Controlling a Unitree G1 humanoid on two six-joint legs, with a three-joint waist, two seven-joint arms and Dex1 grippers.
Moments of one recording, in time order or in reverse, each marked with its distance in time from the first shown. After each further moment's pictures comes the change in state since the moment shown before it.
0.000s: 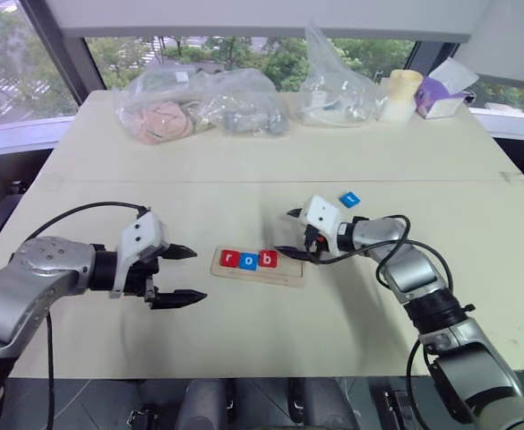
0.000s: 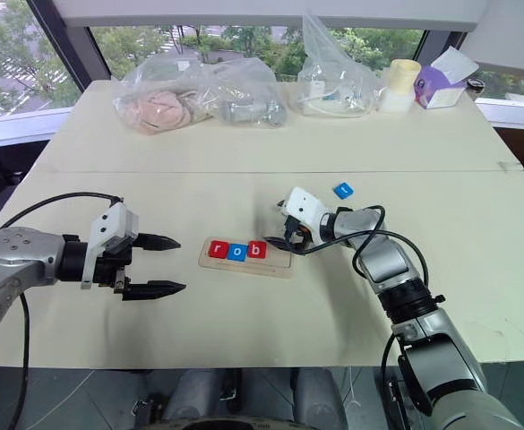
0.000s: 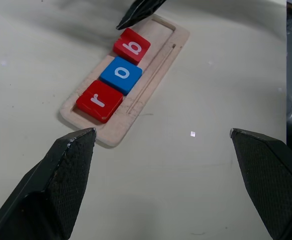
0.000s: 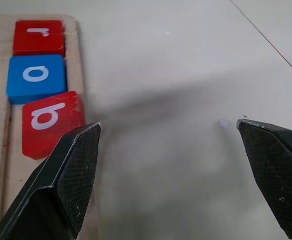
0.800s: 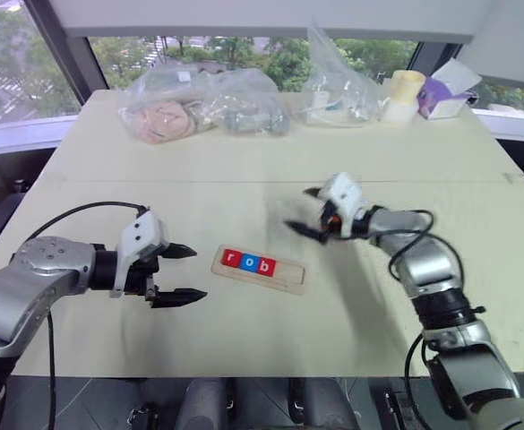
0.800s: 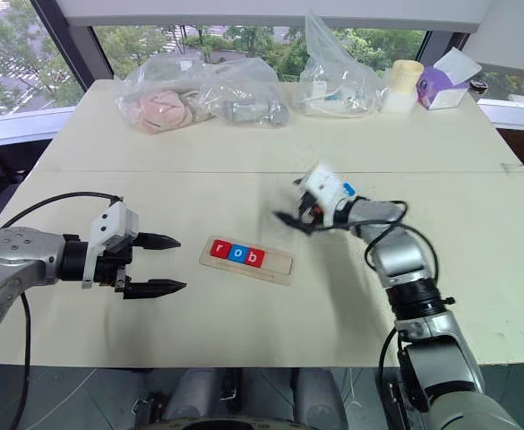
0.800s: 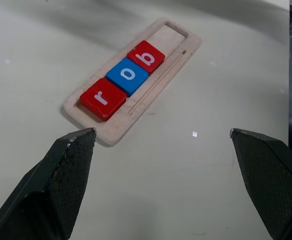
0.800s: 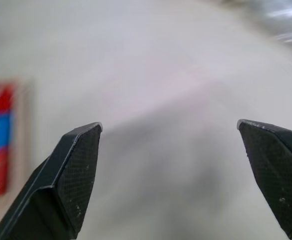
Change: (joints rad) left arm -0.003 -0.016 0.002 0.006 0.001 0.000 0.020; right arm 0.011 -0.001 -0.291 -0.134 0.186 0.237 -0.121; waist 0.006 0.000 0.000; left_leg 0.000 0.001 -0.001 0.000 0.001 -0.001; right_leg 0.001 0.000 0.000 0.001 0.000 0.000
